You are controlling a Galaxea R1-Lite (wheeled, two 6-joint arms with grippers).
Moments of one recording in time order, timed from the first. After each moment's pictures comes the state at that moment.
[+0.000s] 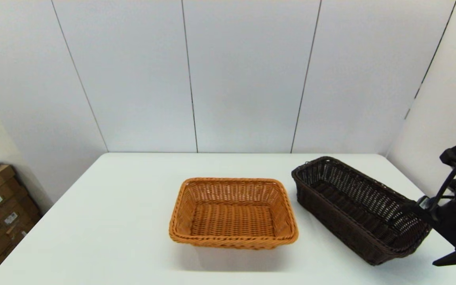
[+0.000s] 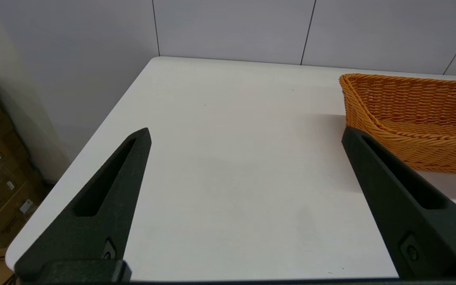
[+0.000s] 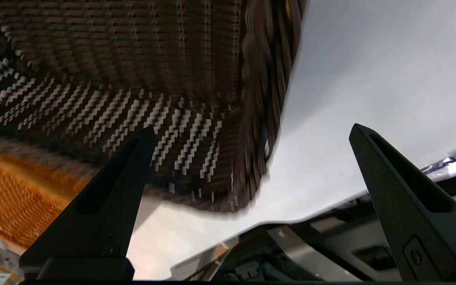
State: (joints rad) left arm 0.00 0.00 0.00 0.00 0.03 -0.08; right arm -0.25 1.77 -0.98 0.58 0.22 0.76
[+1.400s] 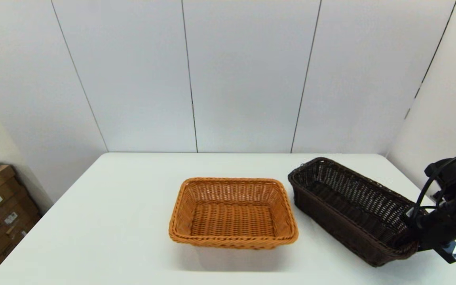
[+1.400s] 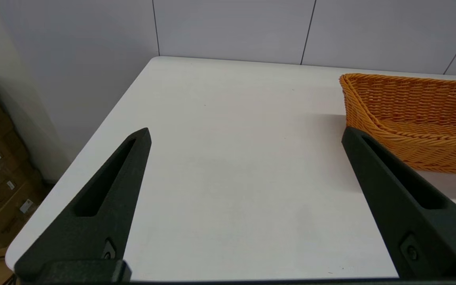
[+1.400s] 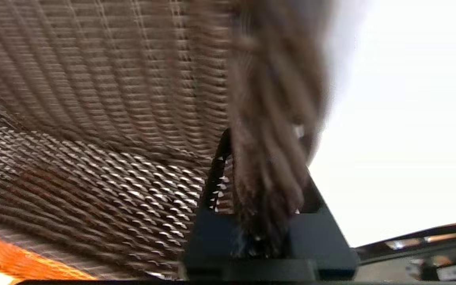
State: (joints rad) left arm 0.00 0.00 0.00 0.00 0.03 -0.08; right arm -0.26 1.92 -0.92 0.42 0.24 0.76
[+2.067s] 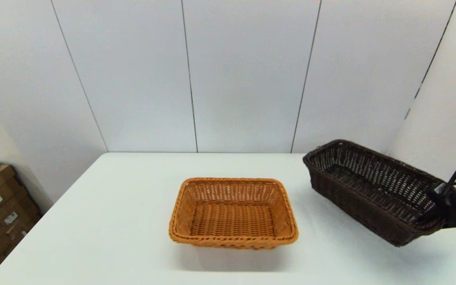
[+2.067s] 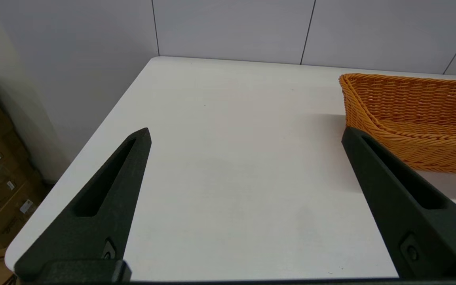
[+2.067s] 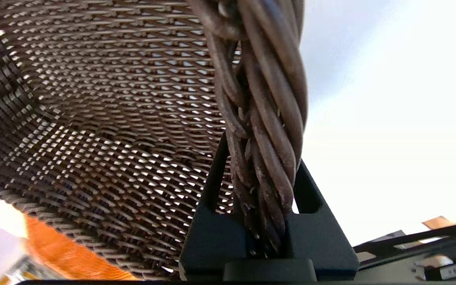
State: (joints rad) left arm 0.00 0.00 0.00 0.00 0.03 -0.08; right arm -0.34 1.76 -1.05 0.54 0.24 0.76
